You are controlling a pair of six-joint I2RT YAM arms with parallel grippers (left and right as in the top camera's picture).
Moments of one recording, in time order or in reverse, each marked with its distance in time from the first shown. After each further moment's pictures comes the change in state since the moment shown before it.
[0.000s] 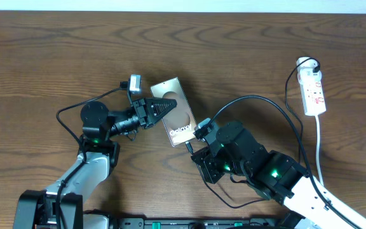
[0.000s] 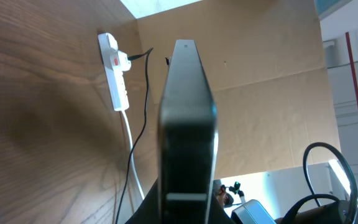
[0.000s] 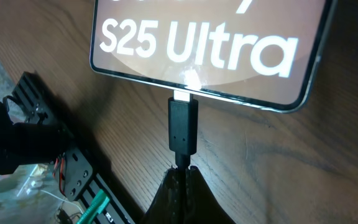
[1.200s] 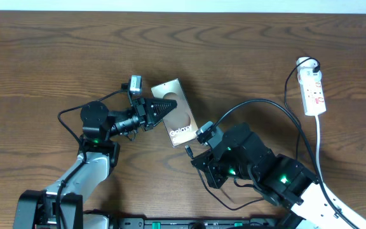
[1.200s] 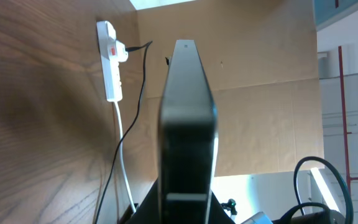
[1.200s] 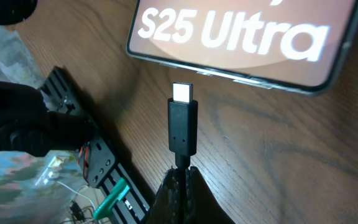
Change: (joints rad) left arm 0.000 0.000 0.000 0.000 0.013 -0.102; right arm -0.005 -0.063 0.000 -0.027 -0.070 -0.012
